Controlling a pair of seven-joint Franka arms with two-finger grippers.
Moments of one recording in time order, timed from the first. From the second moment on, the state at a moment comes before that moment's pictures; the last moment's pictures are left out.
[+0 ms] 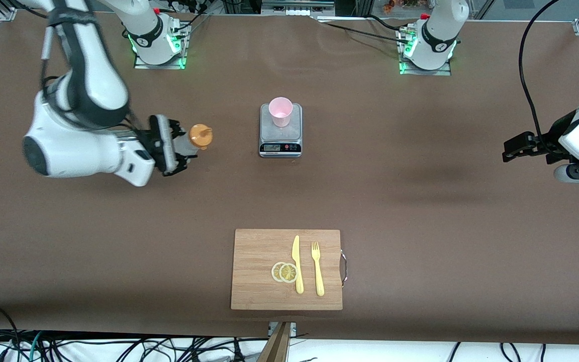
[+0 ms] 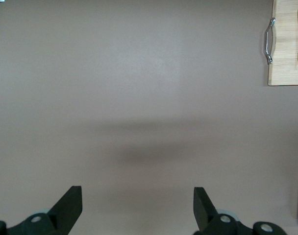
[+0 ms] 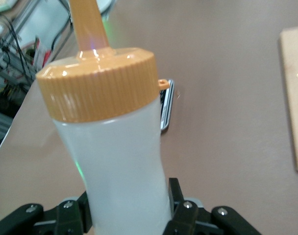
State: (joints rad) left arm 0.03 0.20 -0.05 -1.43 0.00 1.57 -0.01; right arm 0.22 0.36 -0.08 -1.70 0.69 1.64 -1.71
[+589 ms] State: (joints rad) left arm 0.03 0.20 -0.06 -1.43 0.00 1.57 -0.01; right arm -0.06 0.54 -0.12 -1.75 0.91 1.40 -2.21
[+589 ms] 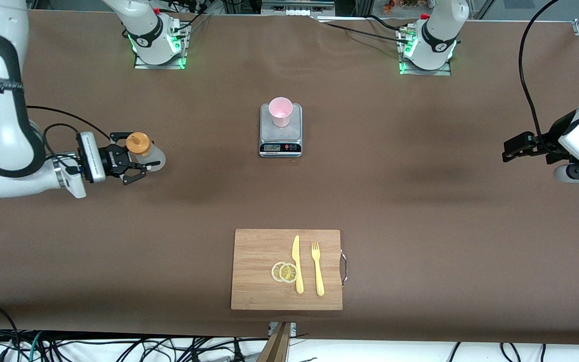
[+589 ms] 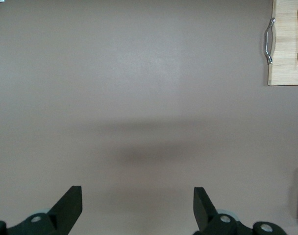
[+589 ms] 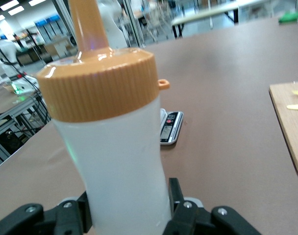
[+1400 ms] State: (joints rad) left arm 0.03 0.20 -0.06 -1.43 0.00 1.57 -0.01; right arm -0.11 0.78 -0.19 -1.77 0.92 1.36 -2.55
